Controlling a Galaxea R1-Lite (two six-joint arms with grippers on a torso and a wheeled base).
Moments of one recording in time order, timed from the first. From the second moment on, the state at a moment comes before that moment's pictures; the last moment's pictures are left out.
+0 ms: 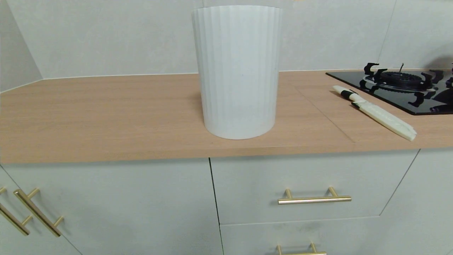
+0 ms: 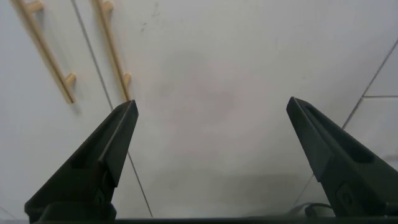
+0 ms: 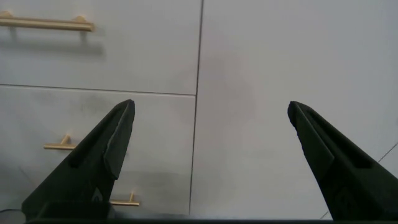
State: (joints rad) left arm -0.01 0.00 0.00 0.00 0.03 -0.01; right arm 0.00 0.00 0.00 -0.02 0.05 -0.08
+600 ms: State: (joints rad) left arm 0.00 0.00 0.00 0.00 0.03 -0.01; right arm 0.00 0.00 0.00 -0.02 0.05 -0.08
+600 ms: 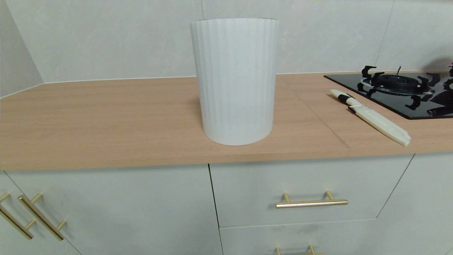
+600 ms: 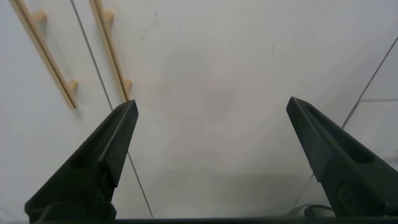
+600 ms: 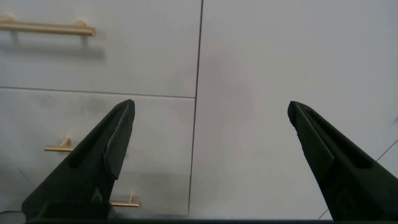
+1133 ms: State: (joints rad) left arm 0.00 0.00 0.00 0.00 0.03 -0.01; right arm 0.00 0.00 0.00 -0.02 0.05 -0.08
